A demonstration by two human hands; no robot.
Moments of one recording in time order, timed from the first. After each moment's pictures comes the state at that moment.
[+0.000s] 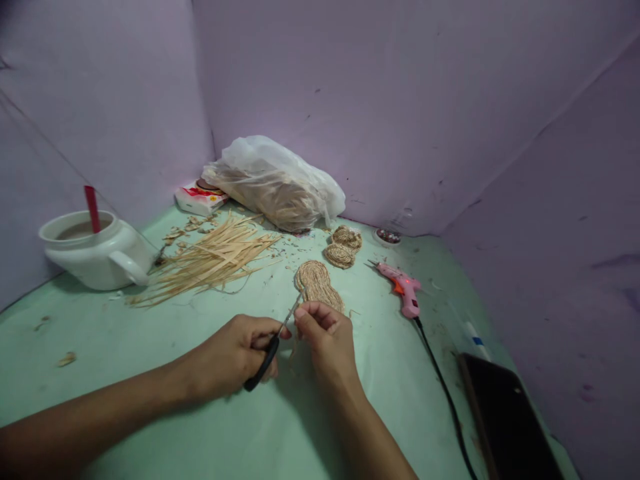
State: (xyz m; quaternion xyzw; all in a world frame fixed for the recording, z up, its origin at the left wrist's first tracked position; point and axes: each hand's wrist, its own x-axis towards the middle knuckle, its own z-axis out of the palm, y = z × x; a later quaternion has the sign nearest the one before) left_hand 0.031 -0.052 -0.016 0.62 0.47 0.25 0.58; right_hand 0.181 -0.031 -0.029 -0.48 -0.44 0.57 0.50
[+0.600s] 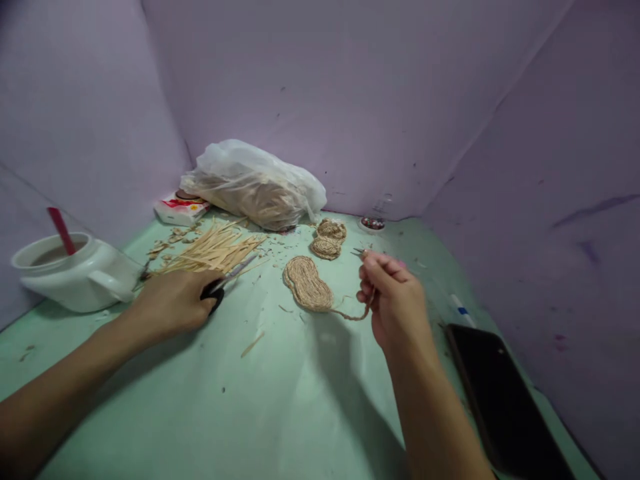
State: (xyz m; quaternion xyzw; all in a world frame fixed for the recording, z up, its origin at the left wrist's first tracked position) left_hand -0.025 -0.013 0.021 0.74 0.67 -0.03 0.04; right_hand 0.248 -0.006 0.026 -0.49 -0.35 0.46 0.65
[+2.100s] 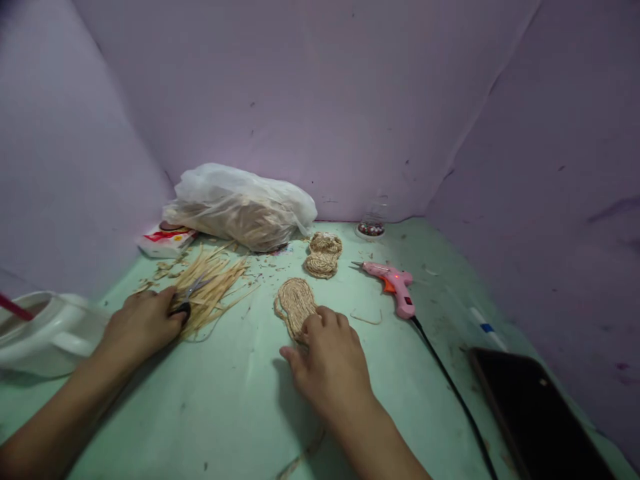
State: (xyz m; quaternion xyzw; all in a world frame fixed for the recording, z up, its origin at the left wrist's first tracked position) left_hand -0.052 0.031 0.011 0.63 0.77 -0.08 -0.02; right_hand 0.216 -0.008 -0.011 -0.63 -0.74 0.14 0.17
